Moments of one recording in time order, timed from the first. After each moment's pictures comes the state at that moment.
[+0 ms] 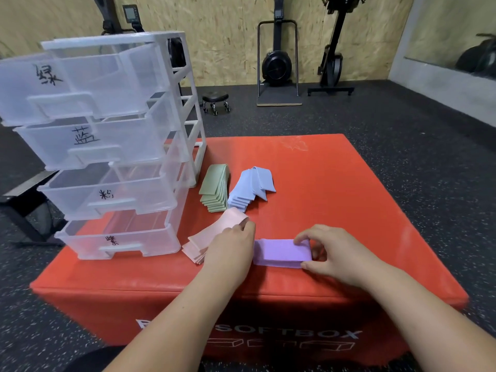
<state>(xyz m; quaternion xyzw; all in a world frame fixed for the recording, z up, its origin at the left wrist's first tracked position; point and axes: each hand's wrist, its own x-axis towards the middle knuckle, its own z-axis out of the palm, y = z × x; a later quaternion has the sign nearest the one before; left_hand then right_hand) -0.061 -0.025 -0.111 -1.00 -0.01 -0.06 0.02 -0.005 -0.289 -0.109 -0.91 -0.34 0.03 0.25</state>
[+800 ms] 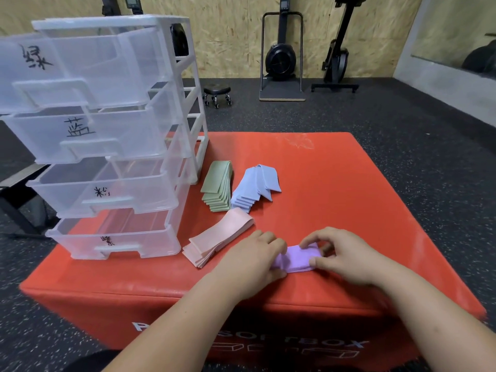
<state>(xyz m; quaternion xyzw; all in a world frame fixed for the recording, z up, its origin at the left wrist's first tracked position) -0.059 -0.030 -0.116 -0.97 0.21 -0.06 -0.13 0.012 -0.281 -0.112 -0.90 -0.24 0.14 0.33</state>
